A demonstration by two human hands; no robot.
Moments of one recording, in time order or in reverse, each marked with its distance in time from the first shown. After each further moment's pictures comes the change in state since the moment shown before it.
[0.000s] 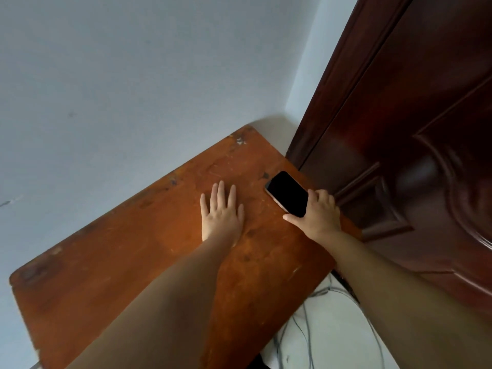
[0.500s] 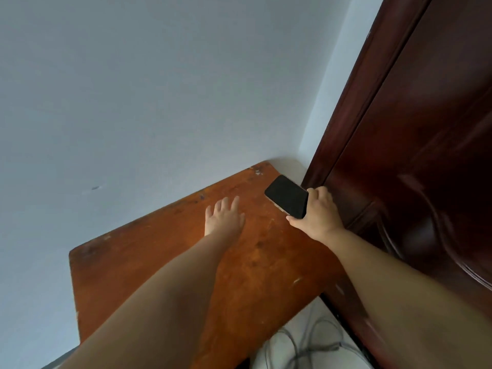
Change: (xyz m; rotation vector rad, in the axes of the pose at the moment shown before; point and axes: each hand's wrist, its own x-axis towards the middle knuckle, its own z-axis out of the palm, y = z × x) left_hand -0.030 -0.012 -0.085 -0.075 -0.002 -0.080; right_hand -0.021 -0.029 -0.078 0.009 0.267 -0.305
